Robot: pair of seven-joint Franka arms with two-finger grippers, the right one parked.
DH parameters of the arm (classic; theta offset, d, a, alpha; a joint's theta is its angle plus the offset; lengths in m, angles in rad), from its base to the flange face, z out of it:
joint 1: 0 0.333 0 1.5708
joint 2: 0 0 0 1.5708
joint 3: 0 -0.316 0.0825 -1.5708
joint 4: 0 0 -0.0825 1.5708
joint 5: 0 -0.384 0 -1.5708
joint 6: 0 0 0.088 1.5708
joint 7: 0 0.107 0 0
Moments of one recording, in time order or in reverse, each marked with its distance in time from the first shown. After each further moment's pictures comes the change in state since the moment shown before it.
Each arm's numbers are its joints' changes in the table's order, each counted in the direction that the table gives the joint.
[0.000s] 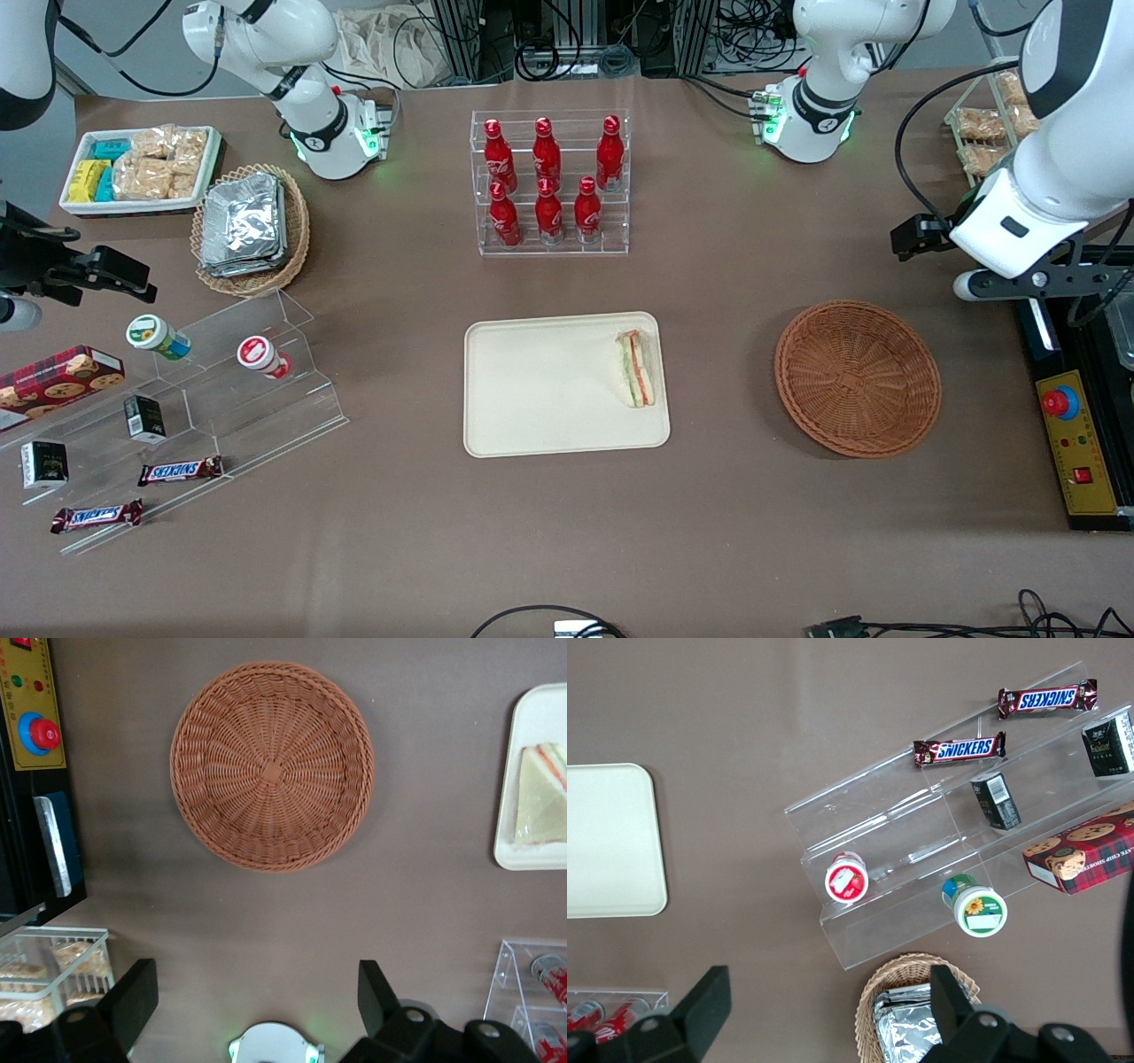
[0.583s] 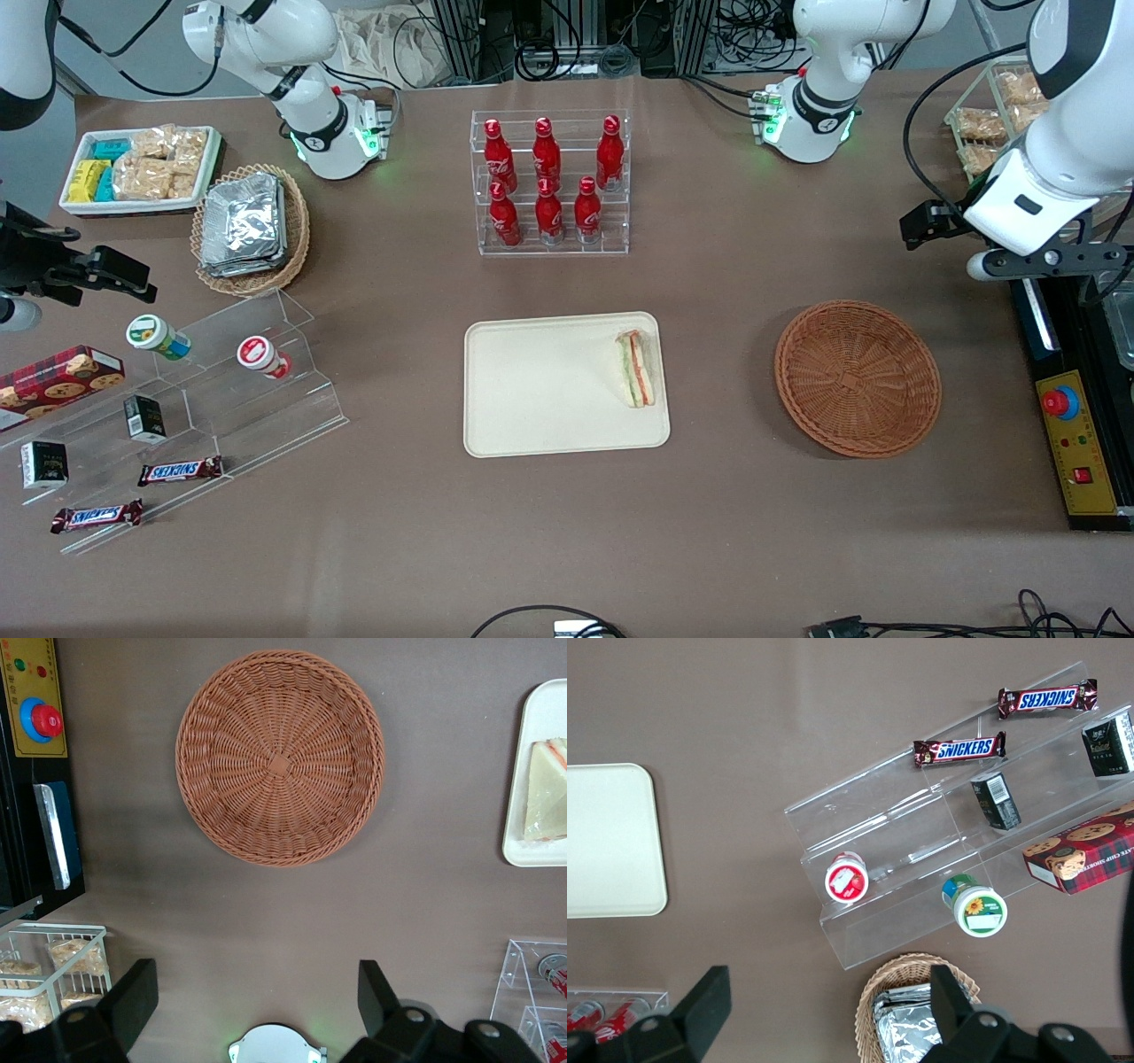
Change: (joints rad) arm 0.015 0.072 -0.009 -0.091 0.007 0.029 0.021
